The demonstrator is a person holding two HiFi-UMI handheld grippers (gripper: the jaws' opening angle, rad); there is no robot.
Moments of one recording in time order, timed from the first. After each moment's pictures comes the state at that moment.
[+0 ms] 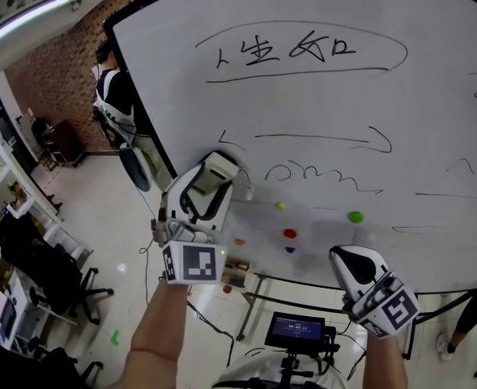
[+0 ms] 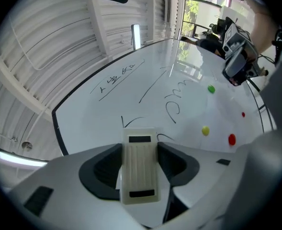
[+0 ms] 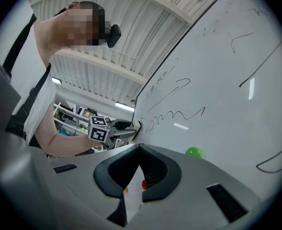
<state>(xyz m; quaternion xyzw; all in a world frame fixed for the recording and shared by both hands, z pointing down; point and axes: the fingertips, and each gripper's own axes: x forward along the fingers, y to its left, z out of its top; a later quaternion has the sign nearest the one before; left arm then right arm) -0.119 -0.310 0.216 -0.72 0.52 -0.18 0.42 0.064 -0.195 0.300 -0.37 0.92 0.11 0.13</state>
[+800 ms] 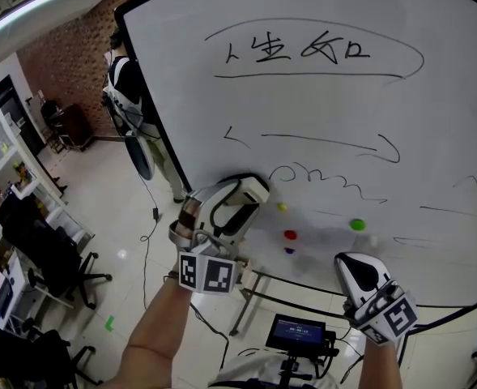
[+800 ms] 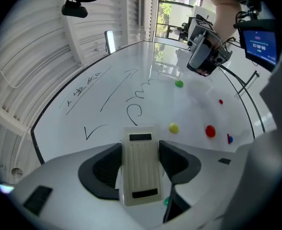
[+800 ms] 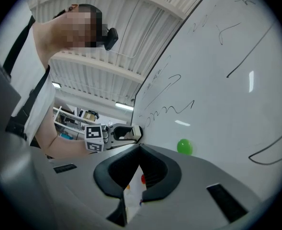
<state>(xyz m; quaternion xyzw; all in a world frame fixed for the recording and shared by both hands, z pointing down) -0.080 -0.303 0.274 -0.70 0.44 -0.24 0.51 0.078 -0.200 0.314 -0.35 0.93 0.08 0.12</state>
